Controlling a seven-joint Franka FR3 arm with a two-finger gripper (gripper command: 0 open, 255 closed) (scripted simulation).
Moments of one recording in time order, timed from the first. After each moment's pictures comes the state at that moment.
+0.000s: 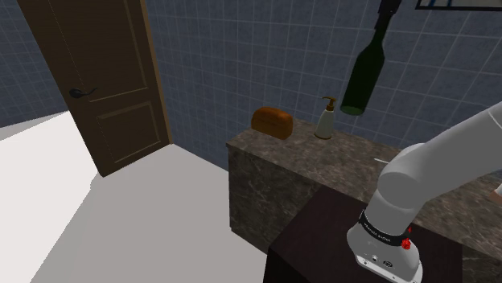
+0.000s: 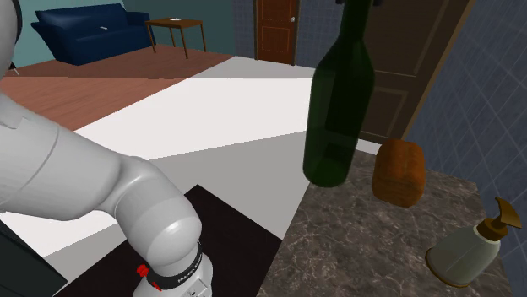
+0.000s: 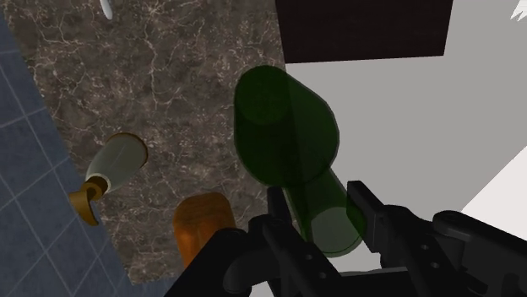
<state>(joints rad) -0.14 -0.50 -0.36 -1.50 -0.15 1.12 -0.54</state>
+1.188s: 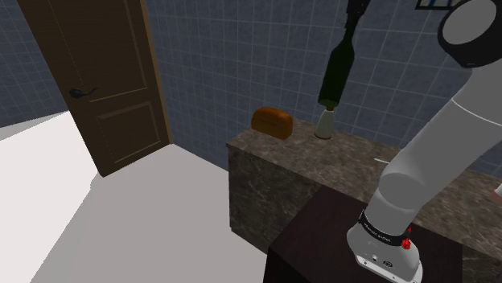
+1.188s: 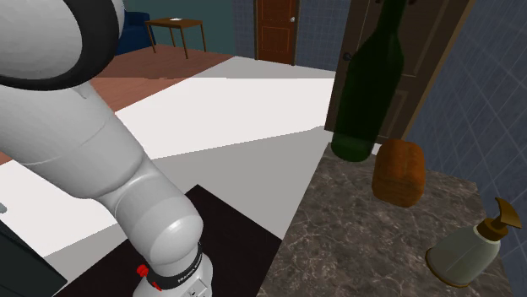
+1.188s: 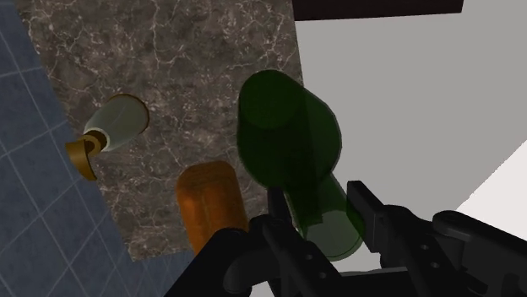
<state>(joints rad) -0.11 -0.22 -0.44 -1.28 -0.05 1.17 -0.56</state>
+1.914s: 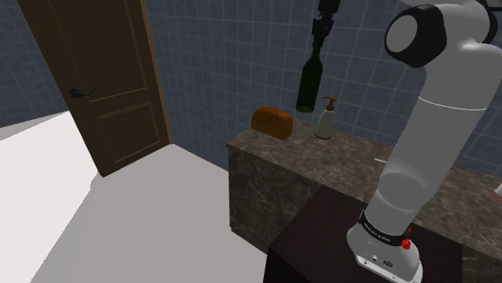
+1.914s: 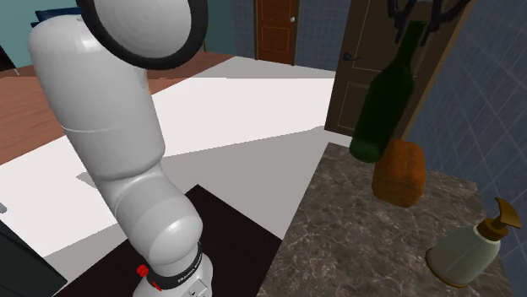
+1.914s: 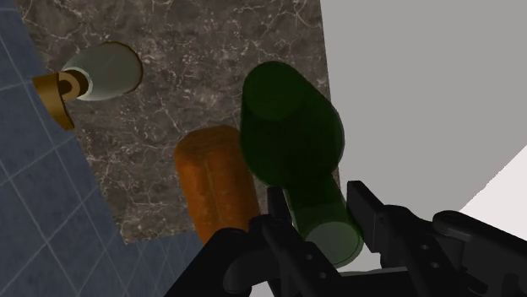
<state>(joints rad) -0.12 0.06 -0.48 -1.22 0.08 1.36 -0.57</state>
